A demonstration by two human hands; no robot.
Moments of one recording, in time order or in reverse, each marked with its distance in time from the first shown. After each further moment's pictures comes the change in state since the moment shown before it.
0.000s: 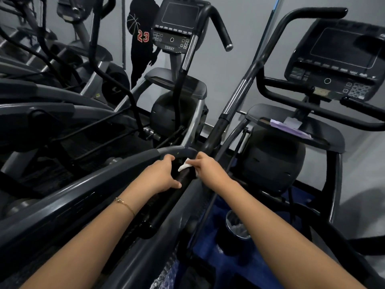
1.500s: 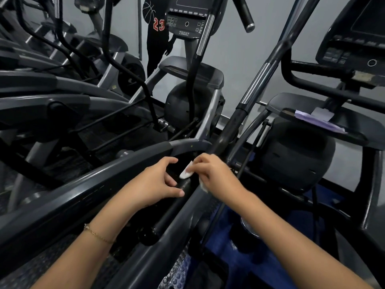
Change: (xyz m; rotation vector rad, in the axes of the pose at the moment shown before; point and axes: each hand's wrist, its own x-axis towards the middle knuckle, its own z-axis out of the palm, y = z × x) left_hand -0.017 -0.026 0.006 -0.316 0.031 0.032; right_hand -0.015 -0.008 0.015 0.137 0.214 -0.285
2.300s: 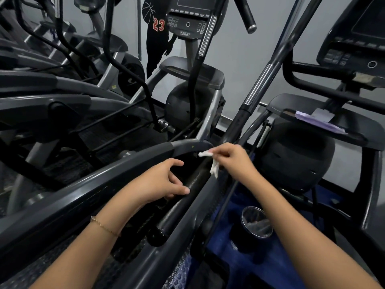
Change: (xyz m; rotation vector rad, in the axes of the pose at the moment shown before) left_hand 0.008 -0.005 -0.004 -0.178 -0.110 -0.008; right_hand 0.021 0.021 -0.024 0.461 0.012 0.480
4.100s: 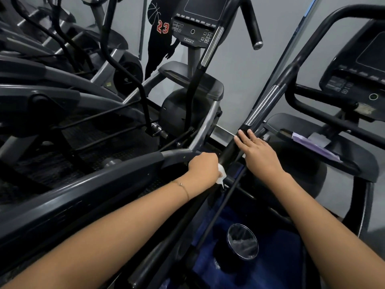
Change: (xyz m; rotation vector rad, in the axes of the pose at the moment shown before) left_hand 0.150 0.072 0.061 0.639 0.187 0.069; right_hand 0.095 0.068 -0.086 -1.291 0.036 -0.302
